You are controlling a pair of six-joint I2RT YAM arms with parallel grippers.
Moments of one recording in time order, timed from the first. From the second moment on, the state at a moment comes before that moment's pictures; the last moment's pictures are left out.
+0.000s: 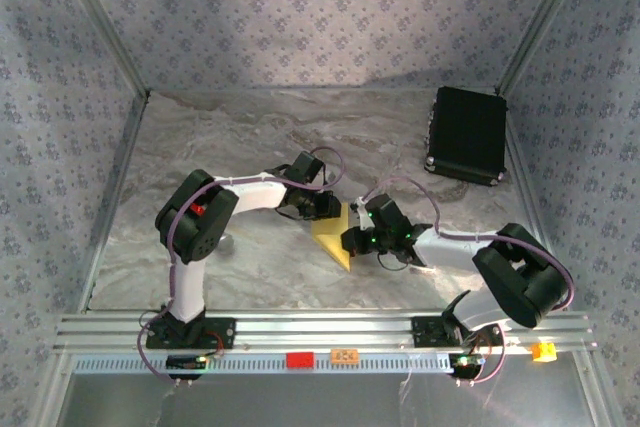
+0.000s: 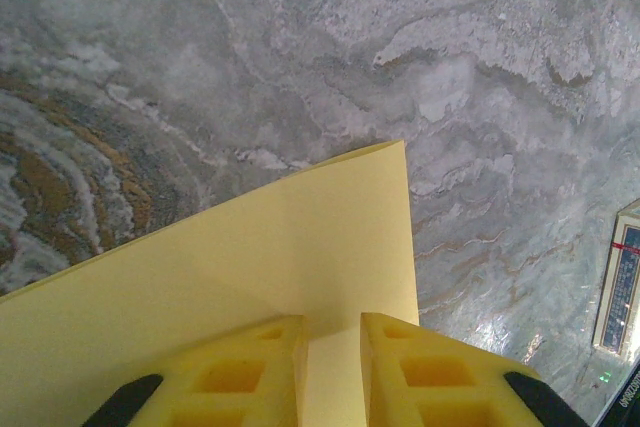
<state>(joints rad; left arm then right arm) -0.71 1.97 1.17 -0.24 0.46 -0.65 0.70 1.43 0.49 0.13 -0.32 0.53</state>
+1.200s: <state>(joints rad) -0.71 1.97 1.17 -0.24 0.46 -0.65 0.70 1.46 0.51 0.09 -0.32 0.51</state>
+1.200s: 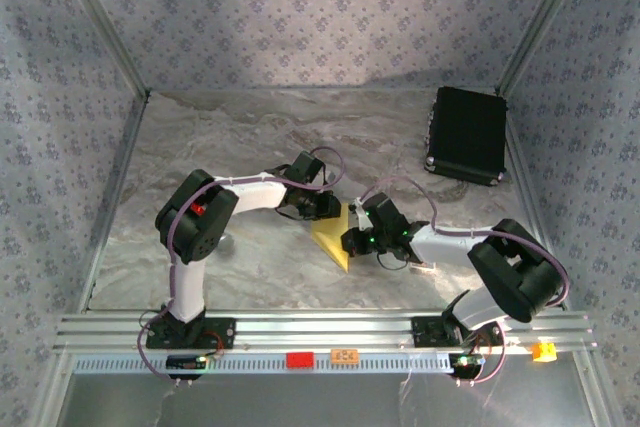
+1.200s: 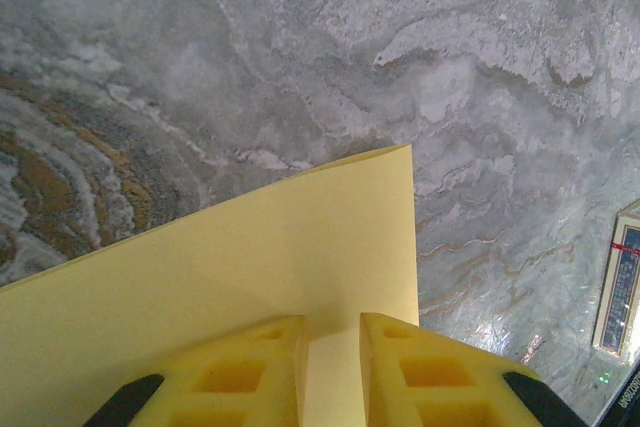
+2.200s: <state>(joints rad) -0.71 1.97 1.17 -0.24 0.46 -0.66 0.70 1.48 0.51 0.09 -0.32 0.51</state>
